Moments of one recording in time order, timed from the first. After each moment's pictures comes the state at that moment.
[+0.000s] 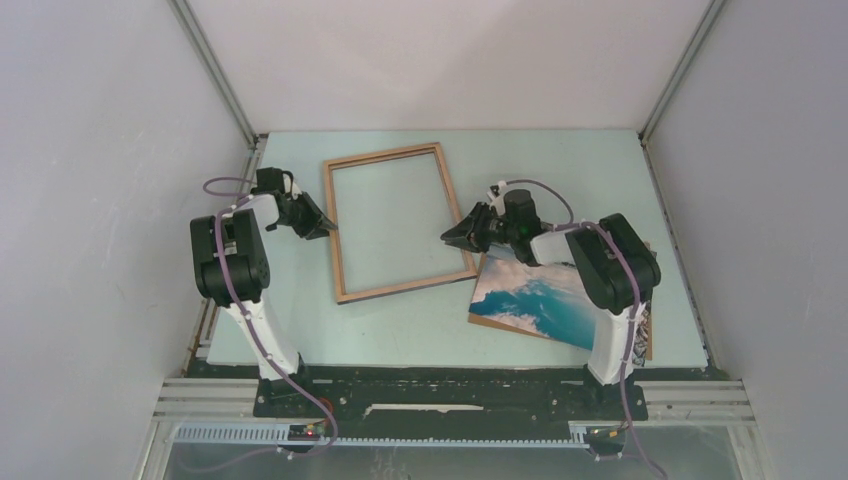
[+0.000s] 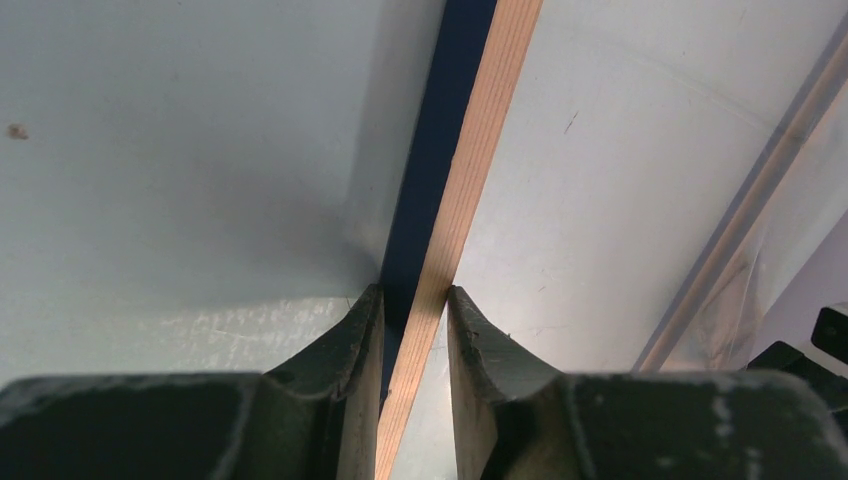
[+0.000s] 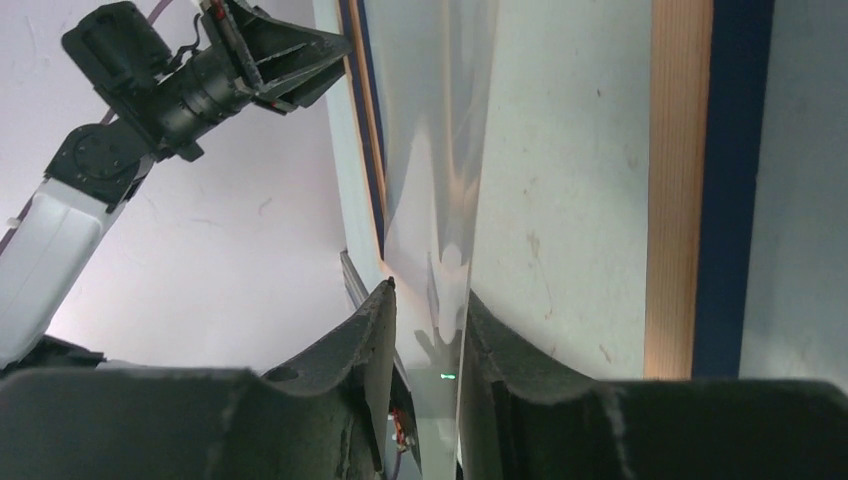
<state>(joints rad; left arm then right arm) 0.19 1.96 1.24 -0.38 0.46 -0.50 0.40 1.94 0.90 0.58 -0.69 1.12</state>
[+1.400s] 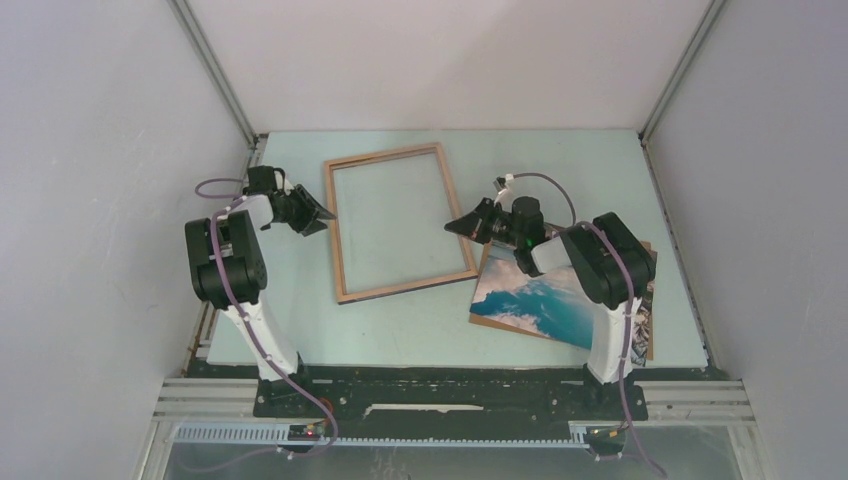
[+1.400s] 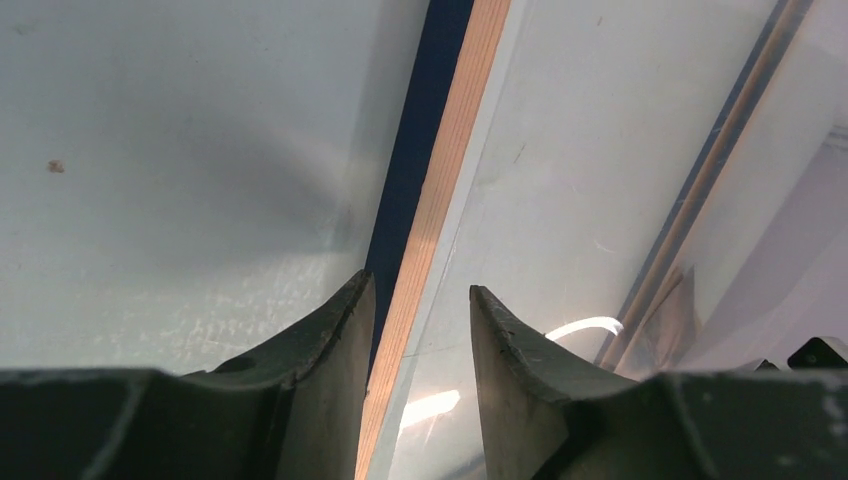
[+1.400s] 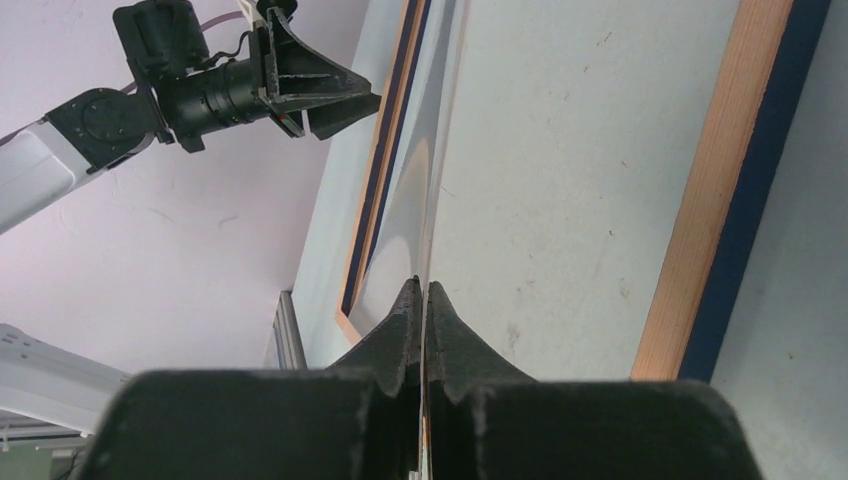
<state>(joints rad) 0.22 1.94 1.24 -0.32 0.51 -0.56 0.39 1.99 0.84 0.97 -0.61 0.96</state>
